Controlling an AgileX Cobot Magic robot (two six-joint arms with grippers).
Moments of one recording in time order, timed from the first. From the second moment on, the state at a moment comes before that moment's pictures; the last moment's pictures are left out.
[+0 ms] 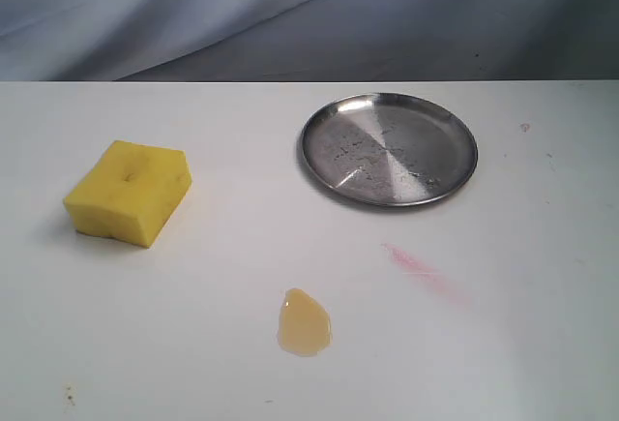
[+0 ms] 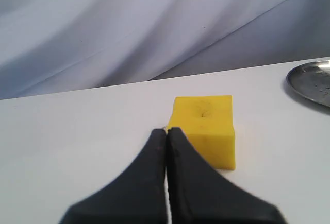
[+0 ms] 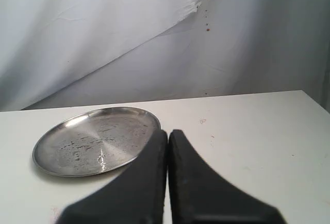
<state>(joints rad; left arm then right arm) -0.07 0.00 0.00 -0.07 0.21 0.17 0.14 0.02 0.00 0.10 0.13 -0.01</state>
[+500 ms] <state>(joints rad) -0.07 0.00 0.00 -0.07 0.21 0.17 0.14 0.01 0.00 0.21 0.03 0.02</state>
